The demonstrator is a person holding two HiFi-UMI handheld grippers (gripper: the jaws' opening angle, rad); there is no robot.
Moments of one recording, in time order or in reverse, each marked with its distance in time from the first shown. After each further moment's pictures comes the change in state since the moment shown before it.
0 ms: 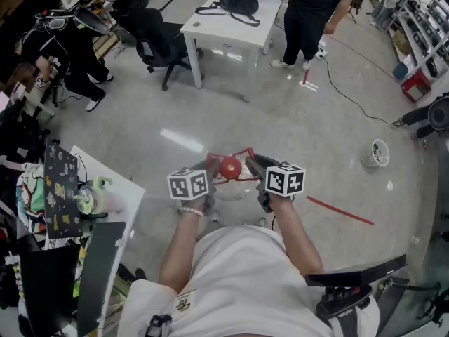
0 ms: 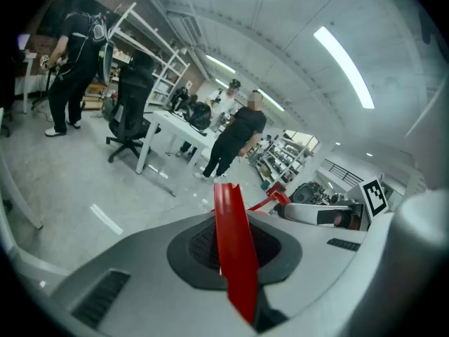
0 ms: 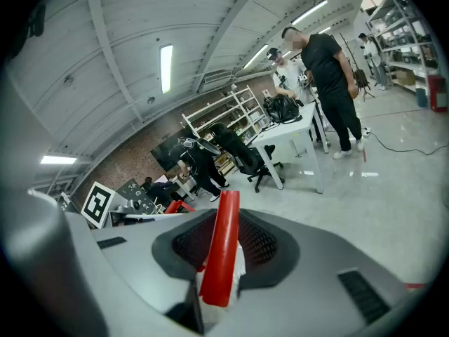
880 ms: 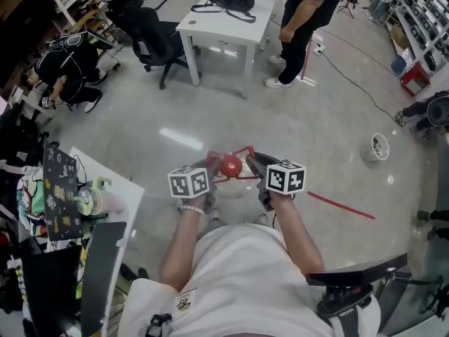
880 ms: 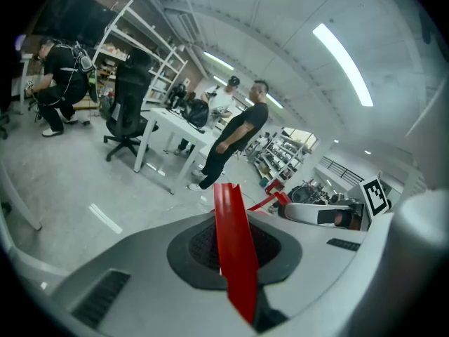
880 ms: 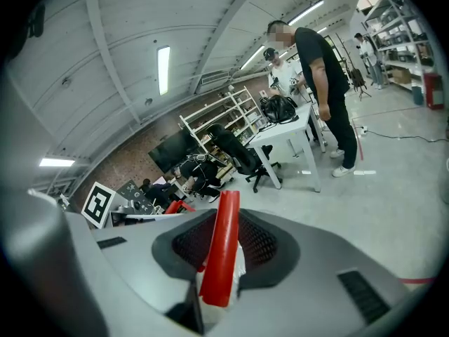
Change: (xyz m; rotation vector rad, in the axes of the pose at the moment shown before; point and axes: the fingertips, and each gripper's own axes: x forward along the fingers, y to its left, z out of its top) left arm 0.006 -0.007 -0.003 0.012 0.023 -0.012; right arm -0.008 -0.006 -0.003 0.017 -0.010 -0.017
